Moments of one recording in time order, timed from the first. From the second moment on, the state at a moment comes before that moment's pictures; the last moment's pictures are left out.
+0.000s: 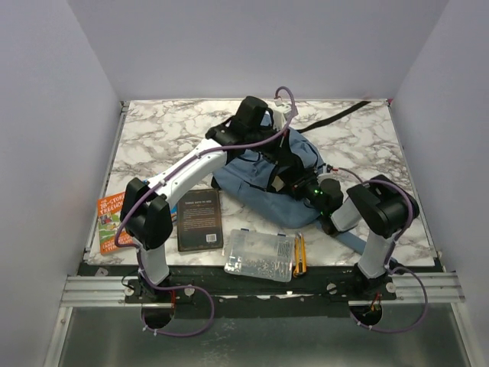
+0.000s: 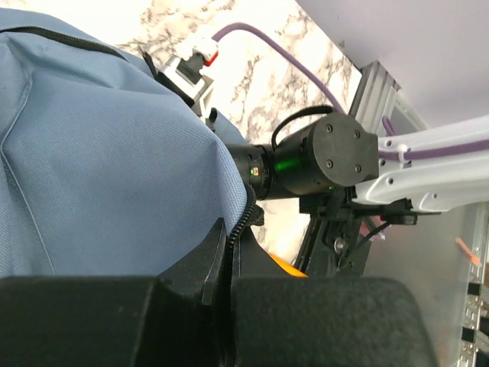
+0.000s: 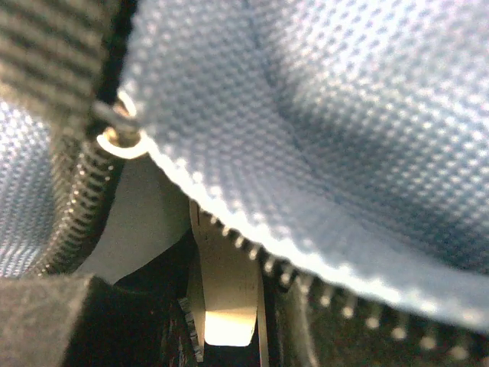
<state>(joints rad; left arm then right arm) -0.70 1.80 1.65 -0.41 0.65 -0.26 0.43 1.81 0.35 1.33 -0.14 1.46</state>
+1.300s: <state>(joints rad) -0.60 1.91 1.76 -0.51 0.79 -0.36 0.48 2.02 0.53 1.39 -0.09 1.31</state>
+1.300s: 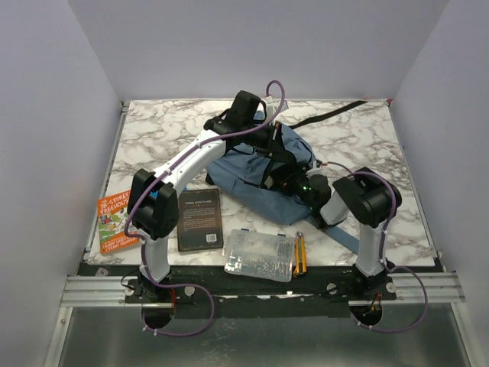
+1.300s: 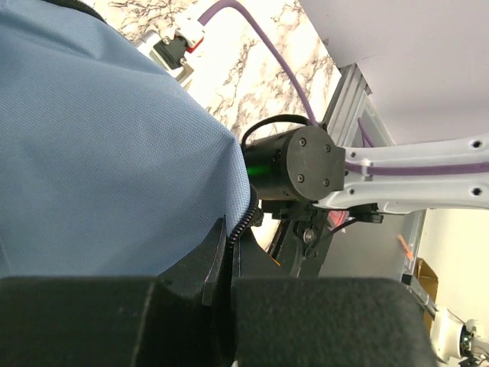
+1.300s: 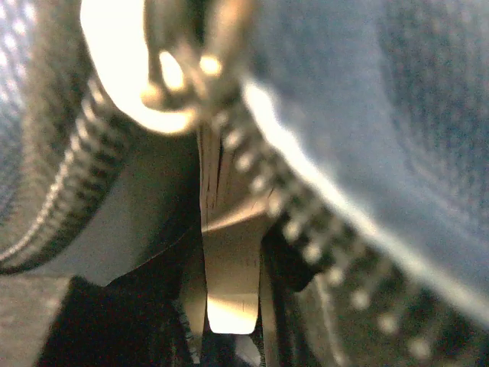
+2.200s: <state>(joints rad) -0.58 1.91 1.76 -0.48 0.80 -0.42 0.48 1.38 0.59 0.18 0.04 1.15</state>
